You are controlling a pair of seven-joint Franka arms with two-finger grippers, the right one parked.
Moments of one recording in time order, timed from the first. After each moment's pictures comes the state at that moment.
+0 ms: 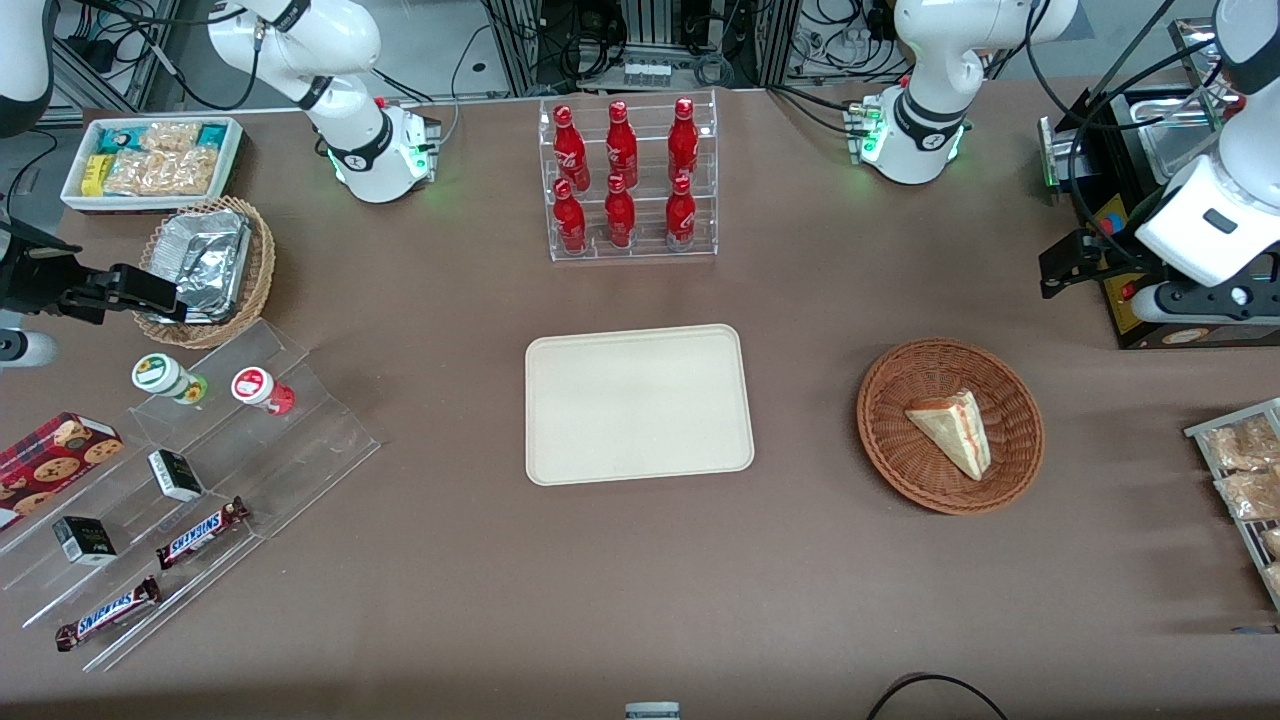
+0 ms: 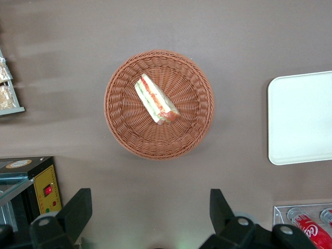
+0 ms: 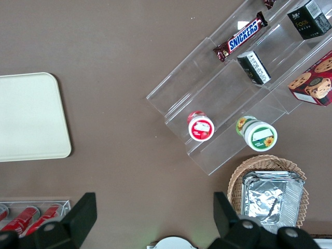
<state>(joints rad) -0.03 0.01 -0.06 -1.55 0.01 1.51 -0.05</state>
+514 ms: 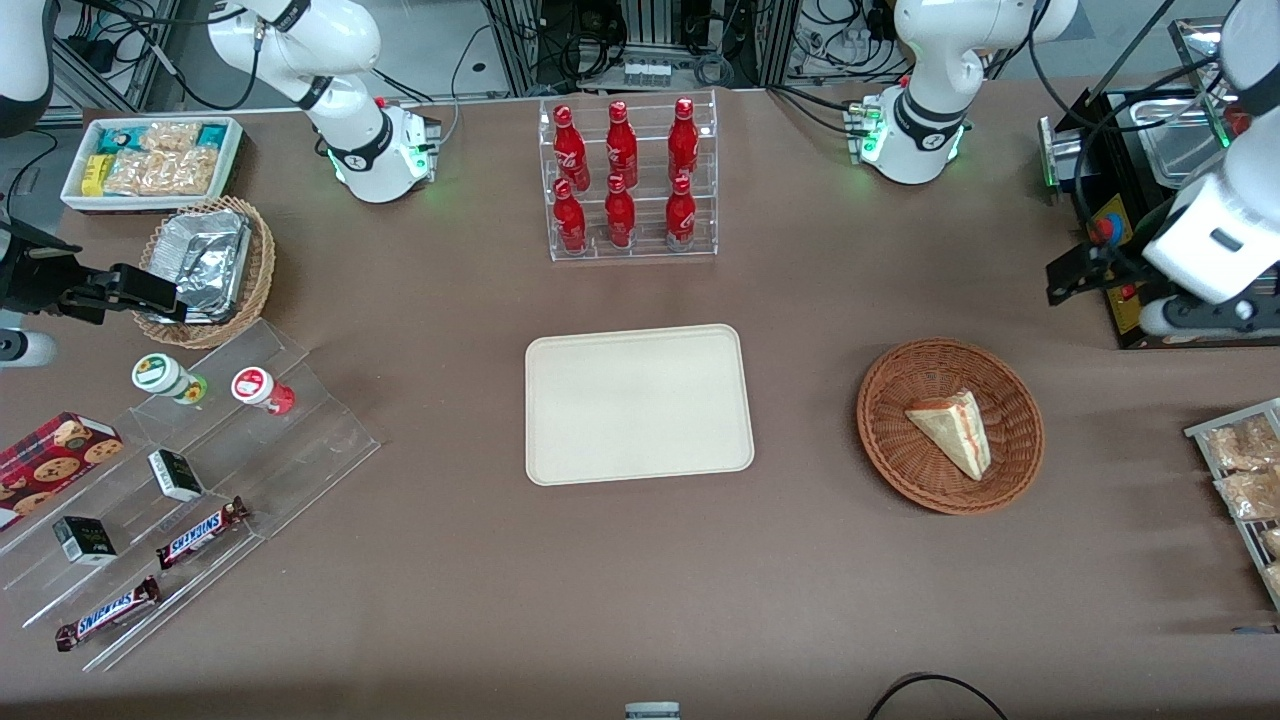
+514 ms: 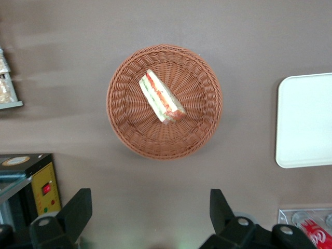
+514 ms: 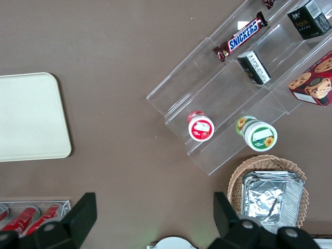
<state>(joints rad) -0.03 0.03 -0.04 -1.64 0.01 1.59 -0.05</state>
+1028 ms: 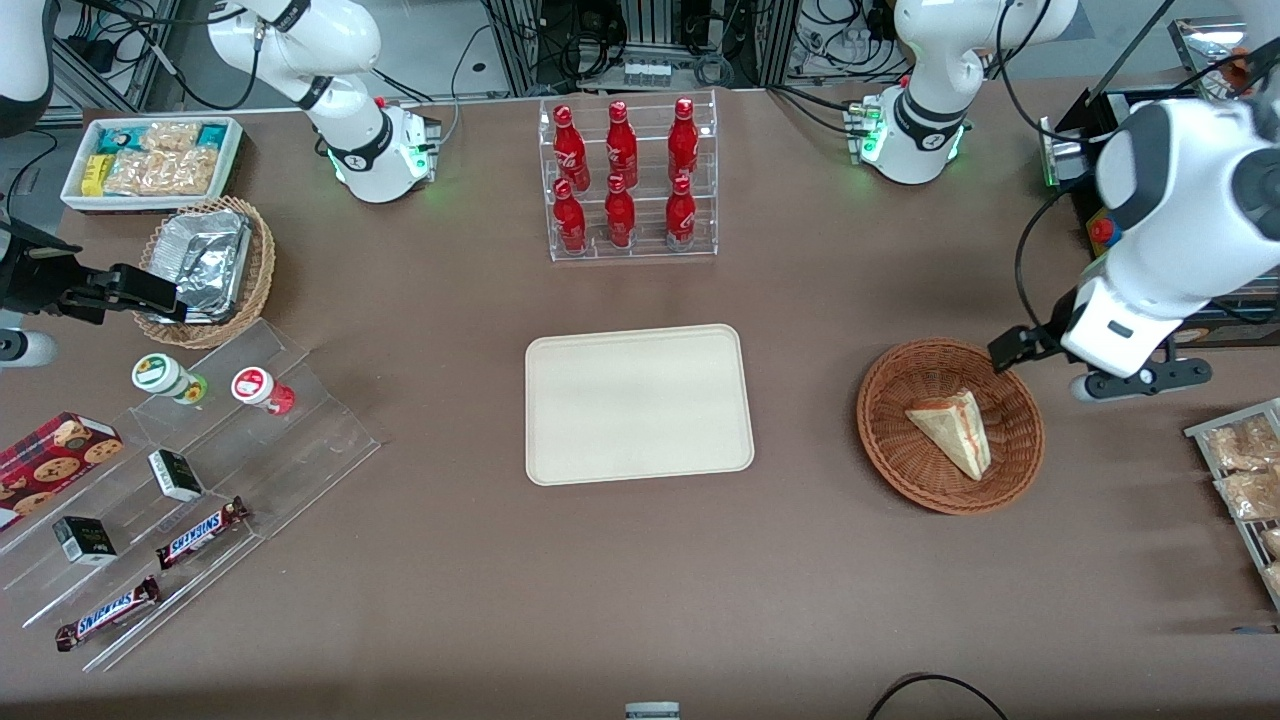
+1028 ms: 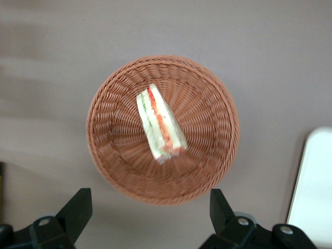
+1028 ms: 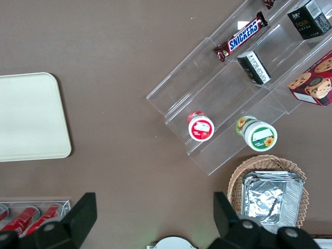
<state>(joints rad) -0.03 0.02 -0.04 -2.01 0.01 2.06 -0.35</state>
